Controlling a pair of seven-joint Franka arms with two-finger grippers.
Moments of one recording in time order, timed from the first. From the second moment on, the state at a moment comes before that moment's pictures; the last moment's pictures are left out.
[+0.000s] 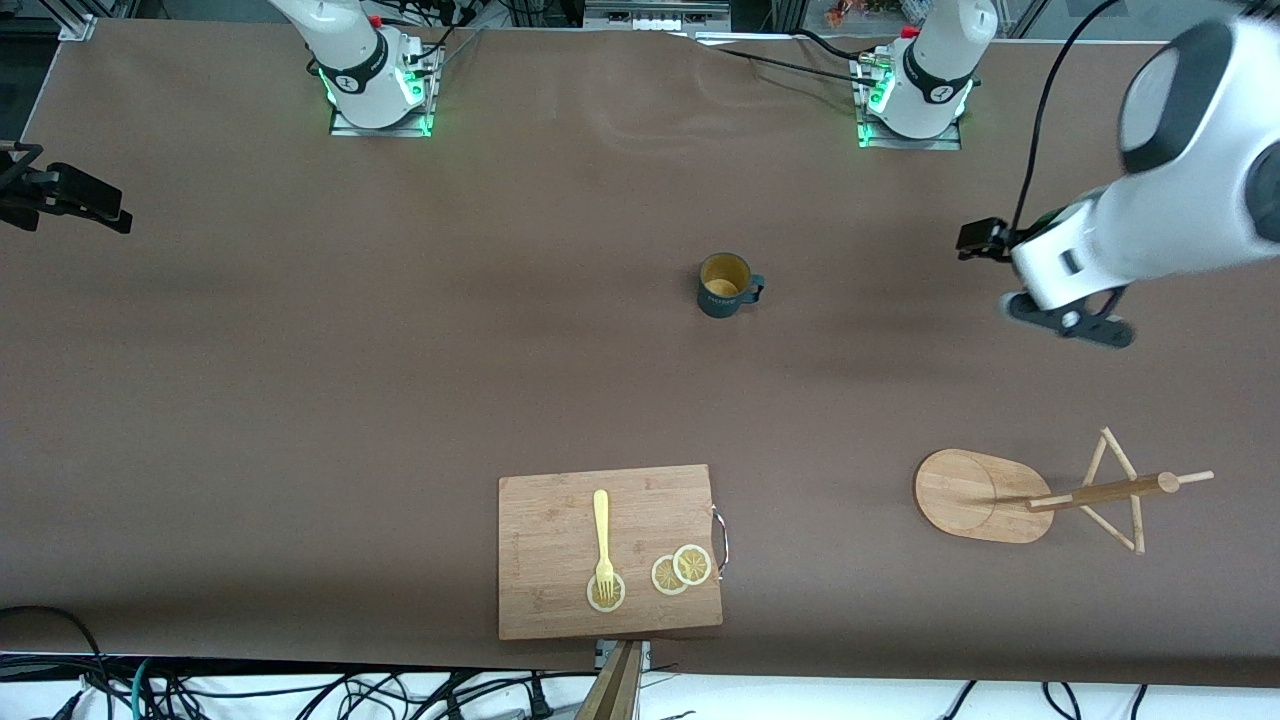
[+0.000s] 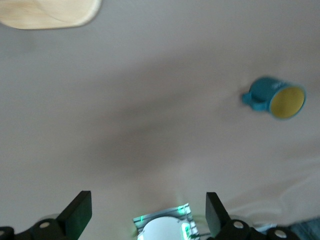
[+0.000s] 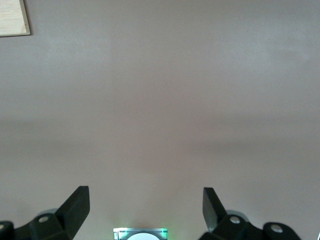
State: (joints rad) left arm -0.07 0.25 -0.09 -1.56 -0.05 1.40 0.19; right arm -0.09 0.07 0.04 -1.47 -0.04 1.43 -0.05
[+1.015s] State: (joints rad) left arm 0.32 0.56 -0.08 -1.88 -0.61 1.57 1.58; right arm -0.09 0.07 0.03 -1.47 -0.04 1.43 -0.05
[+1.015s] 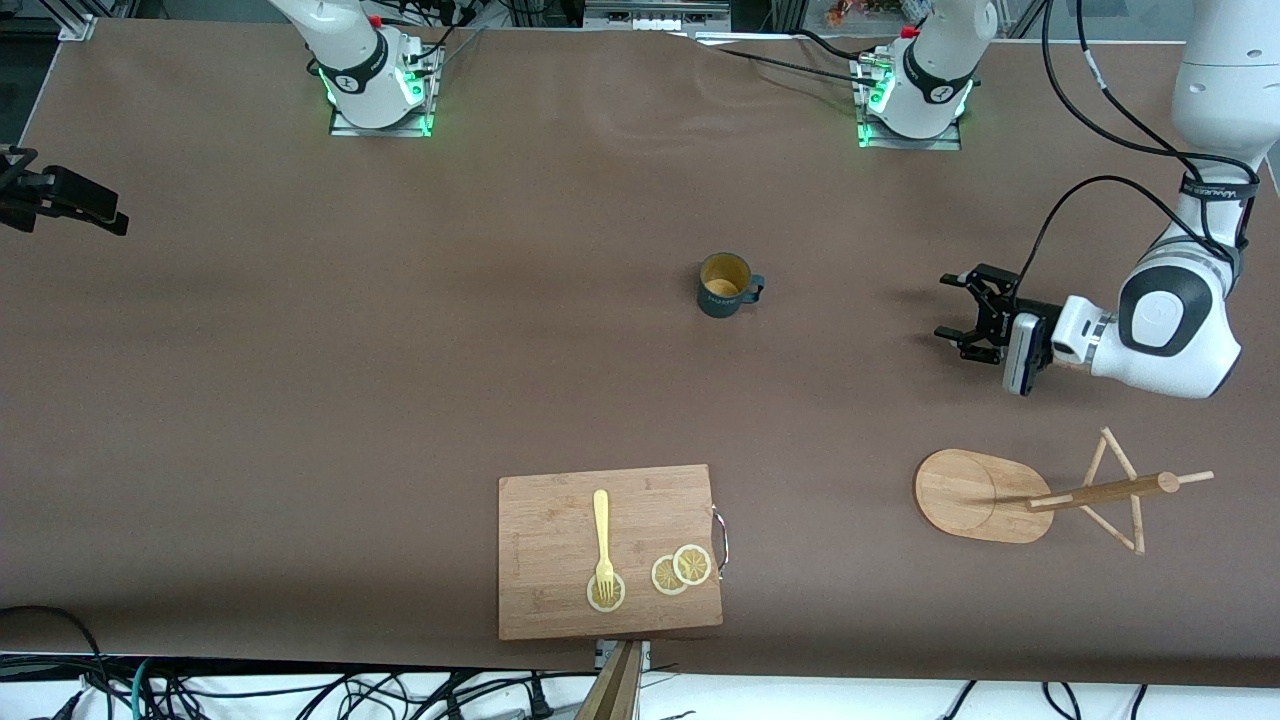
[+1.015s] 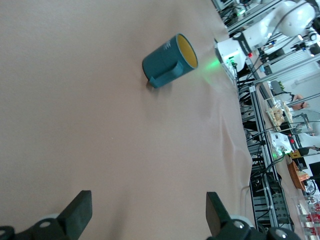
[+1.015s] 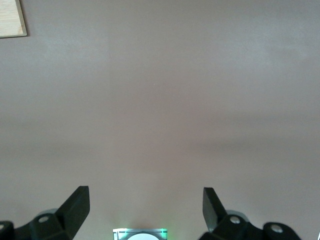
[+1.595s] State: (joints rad) left arm 0.33 0.56 -0.17 -2.13 -1.00 1.71 2.12; right arm -0.09 0.07 0.03 -1.47 -0.04 1.43 -0.06
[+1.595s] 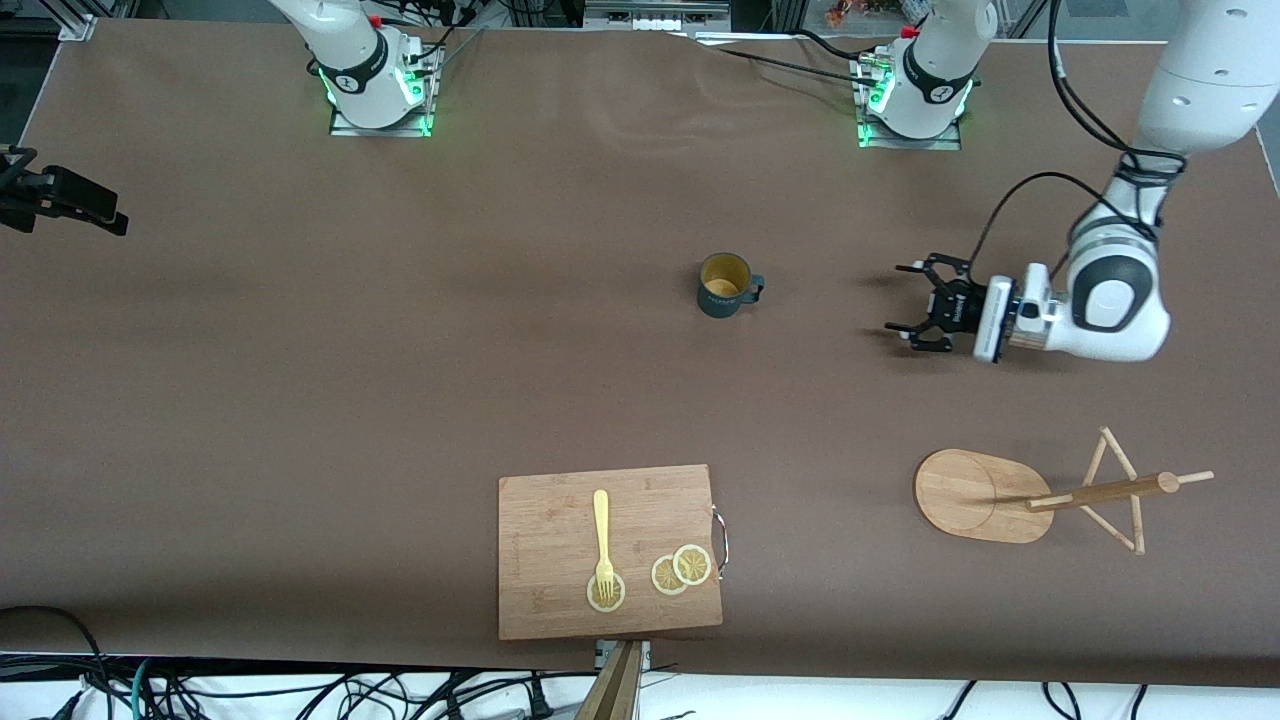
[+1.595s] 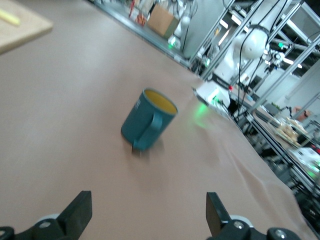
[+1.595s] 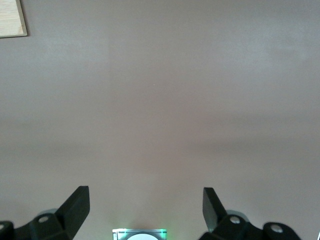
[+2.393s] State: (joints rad) left arm 0.26 0.54 -0.38 -2.24 -1.21 1.95 2.41; right arm -0.09 0.07 0.03 -1.47 -0.04 1.43 -0.07
